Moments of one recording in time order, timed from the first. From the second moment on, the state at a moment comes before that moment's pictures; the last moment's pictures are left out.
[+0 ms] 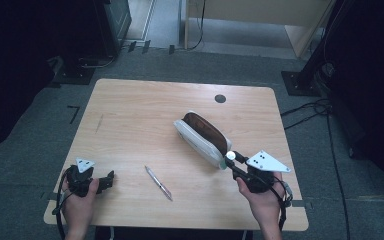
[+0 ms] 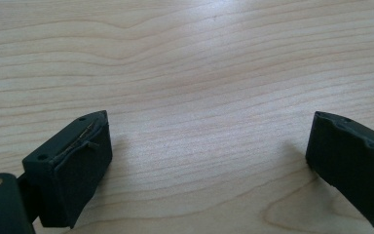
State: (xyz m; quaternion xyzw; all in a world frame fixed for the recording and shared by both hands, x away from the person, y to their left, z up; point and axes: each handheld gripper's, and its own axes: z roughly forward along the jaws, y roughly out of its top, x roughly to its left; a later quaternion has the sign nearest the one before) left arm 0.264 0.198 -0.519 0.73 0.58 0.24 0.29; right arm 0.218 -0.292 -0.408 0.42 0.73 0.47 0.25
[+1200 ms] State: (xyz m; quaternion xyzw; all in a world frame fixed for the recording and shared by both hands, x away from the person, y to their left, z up) left arm 0.264 0.199 -0.519 0.73 0.58 0.24 0.29; right arm 0.284 -0.280 -0.390 0.42 0.72 0.47 0.27
